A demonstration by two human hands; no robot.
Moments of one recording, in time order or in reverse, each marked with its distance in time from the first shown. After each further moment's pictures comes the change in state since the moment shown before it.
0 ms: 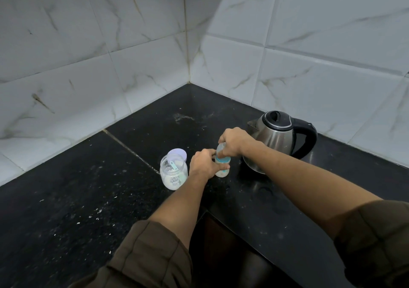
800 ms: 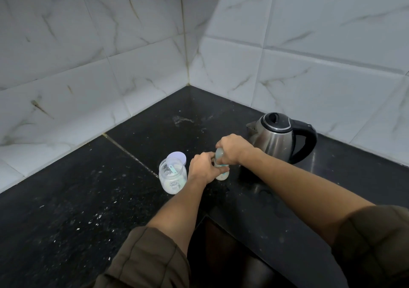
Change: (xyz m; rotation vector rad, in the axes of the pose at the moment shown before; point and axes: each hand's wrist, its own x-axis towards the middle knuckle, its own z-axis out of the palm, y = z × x) left_hand -0.002 0.007 -0.003 0.064 0.038 0.030; right_hand 0.004 0.007 0.011 -0.110 -0.005 -0.087
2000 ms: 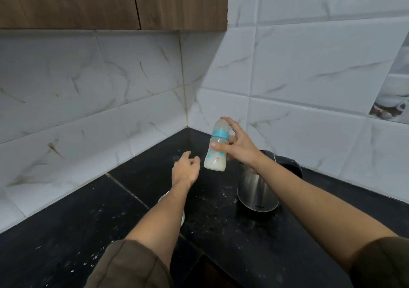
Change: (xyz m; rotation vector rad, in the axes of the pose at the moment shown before) left_hand 0.016 0.034 -0.093 -0.322 0.274 -0.071; right_hand -0.068 0.007 -0.095 1.395 0.380 -0.201
